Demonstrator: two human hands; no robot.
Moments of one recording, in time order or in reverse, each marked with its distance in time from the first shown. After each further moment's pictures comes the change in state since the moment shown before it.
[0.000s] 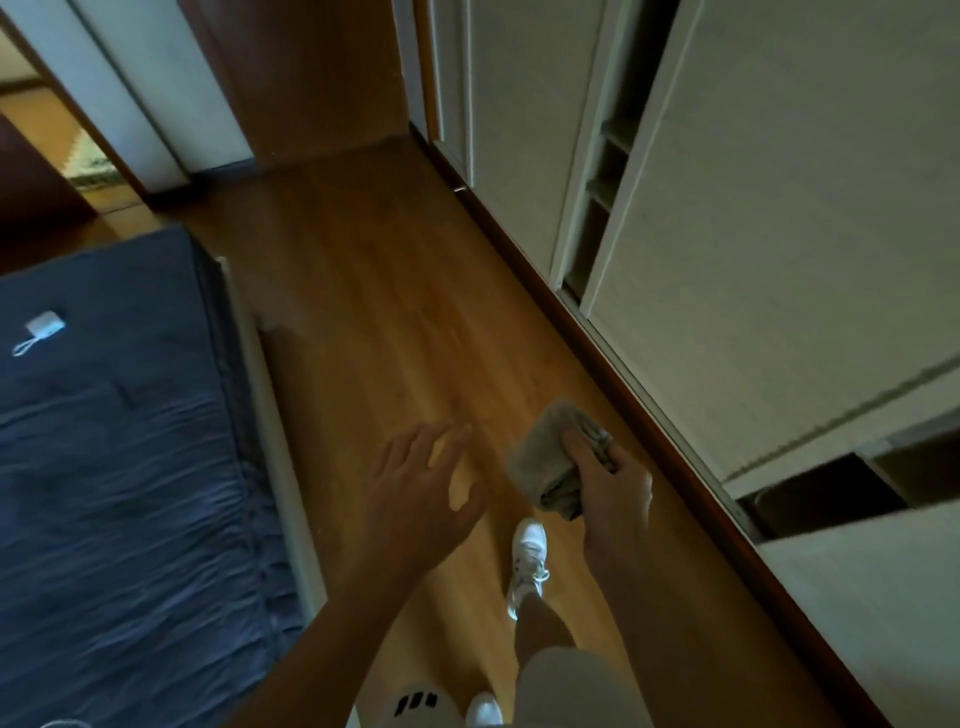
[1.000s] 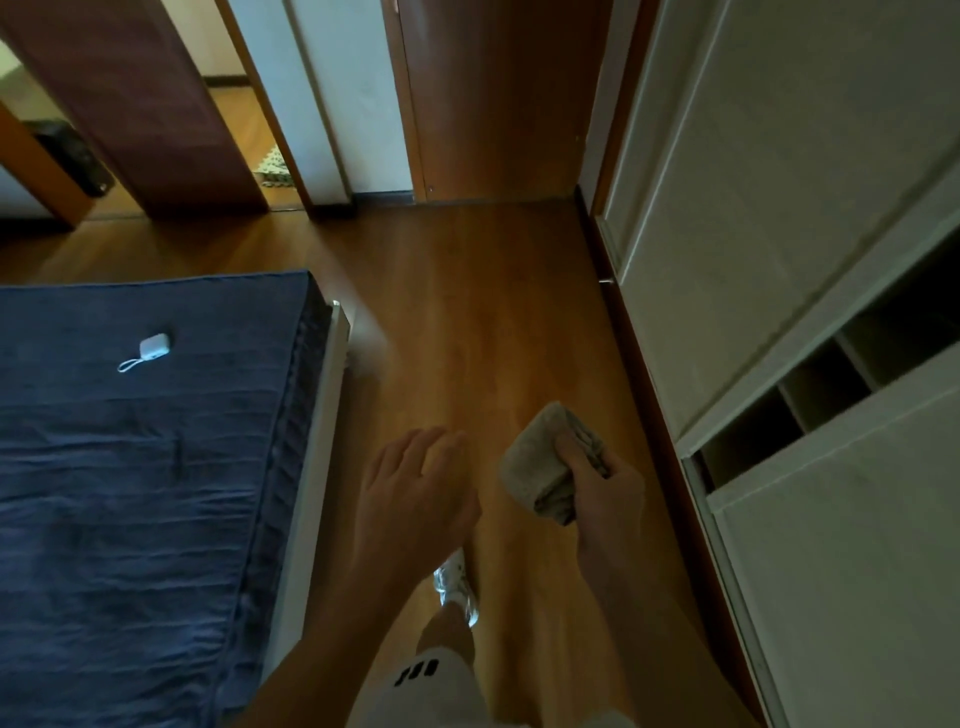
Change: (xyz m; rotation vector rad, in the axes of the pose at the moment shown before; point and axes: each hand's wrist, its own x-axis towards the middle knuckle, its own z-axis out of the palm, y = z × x) left_hand 0.366 -0.199 0.053 0.199 0.063 -0.387; right_hand 0.346 -0.156 0.337 -0.270 -0.500 -0.102
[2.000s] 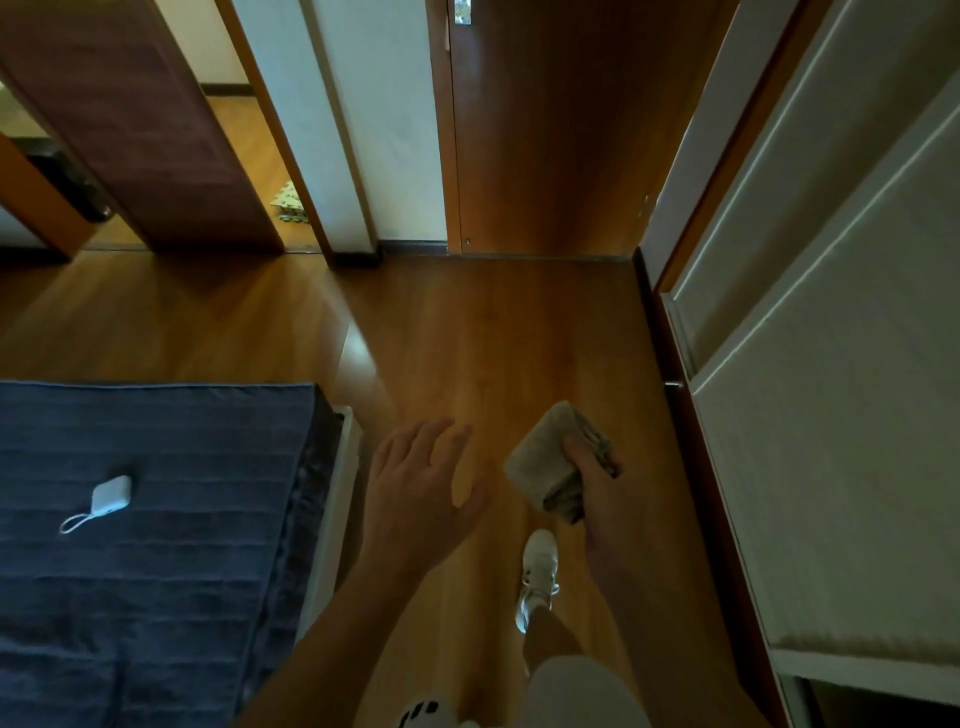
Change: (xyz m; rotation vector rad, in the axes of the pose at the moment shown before) left_hand 0.446 -0.229 0.086 -0.043 0.072 -0.072; right_hand 0.398 -0.179 0.275 0.150 -0.082 0.079
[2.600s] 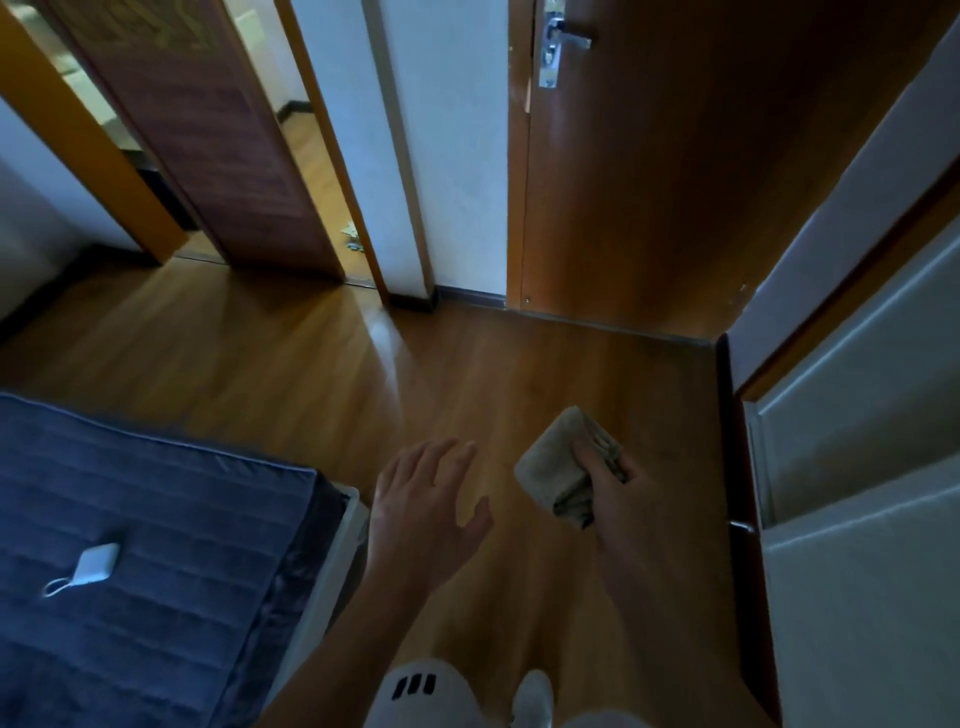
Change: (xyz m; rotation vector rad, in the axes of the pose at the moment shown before) left_hand 0.277 -0.034 0.071 0.110 -0.021 -0.248; right_hand 0.300 -0.137 0.100 -0.106 -0.183 0.041
